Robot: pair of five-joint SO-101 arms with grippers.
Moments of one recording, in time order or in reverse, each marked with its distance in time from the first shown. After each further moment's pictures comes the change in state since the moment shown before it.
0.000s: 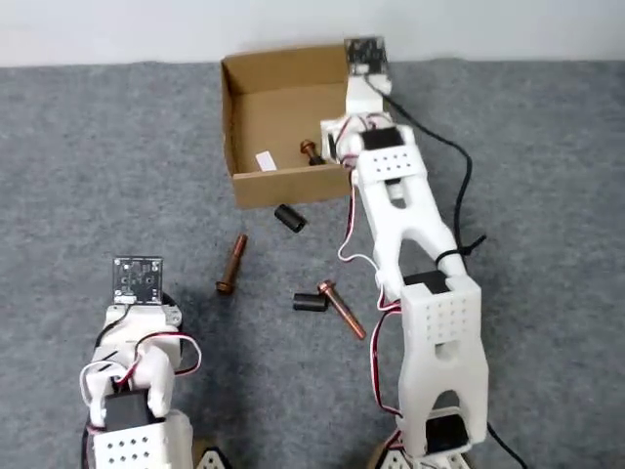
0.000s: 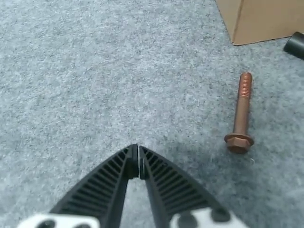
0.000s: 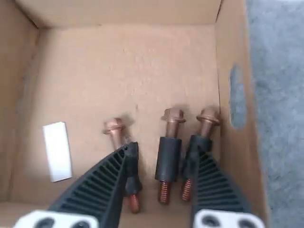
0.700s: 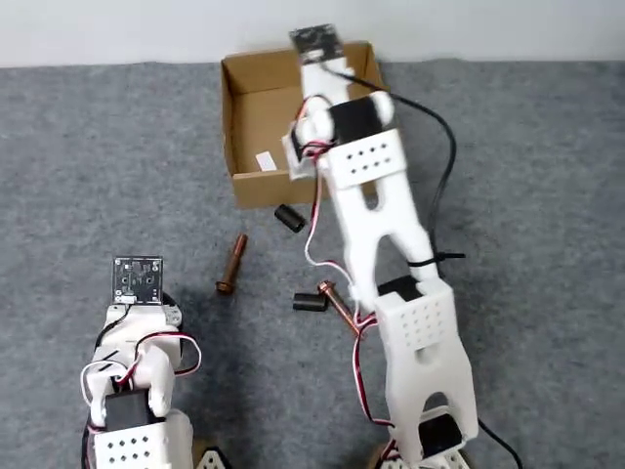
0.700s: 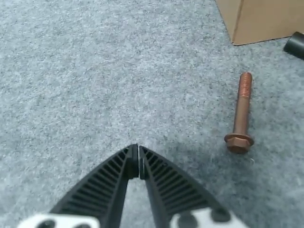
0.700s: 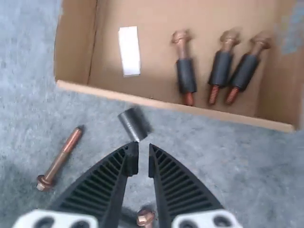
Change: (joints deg) left arm 0.0 0.0 0.0 0.0 0.0; right arm -10.4 1.8 -29.9 47.3 0.7
